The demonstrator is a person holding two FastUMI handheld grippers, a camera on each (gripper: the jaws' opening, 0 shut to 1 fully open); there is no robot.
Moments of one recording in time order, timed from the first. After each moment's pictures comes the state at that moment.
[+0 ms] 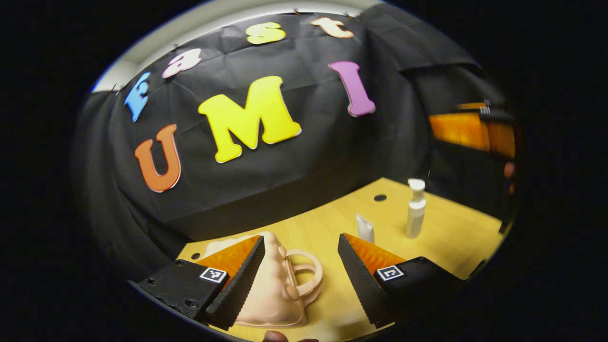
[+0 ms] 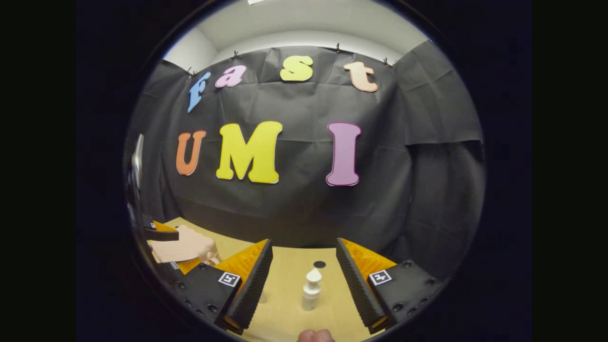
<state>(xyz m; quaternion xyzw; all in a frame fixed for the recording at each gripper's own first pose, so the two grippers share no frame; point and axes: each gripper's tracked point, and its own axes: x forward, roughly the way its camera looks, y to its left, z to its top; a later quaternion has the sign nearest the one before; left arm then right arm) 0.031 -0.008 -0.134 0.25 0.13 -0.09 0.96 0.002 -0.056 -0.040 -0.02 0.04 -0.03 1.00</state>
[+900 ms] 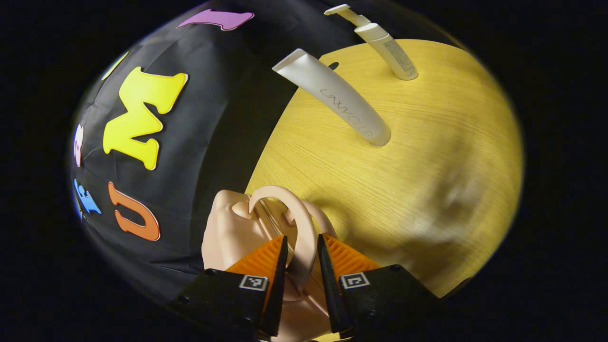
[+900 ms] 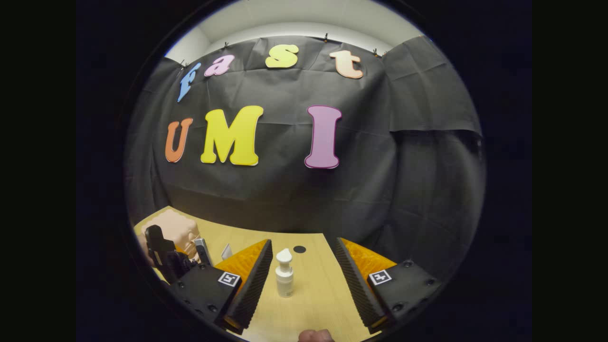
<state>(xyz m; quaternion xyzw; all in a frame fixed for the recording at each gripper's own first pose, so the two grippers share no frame) 0.079 0.041 -0.267 0.53 0.32 -0.09 0.78 -0.010 -0.105 -0.074 -0.02 0.07 -0.07 0.99</state>
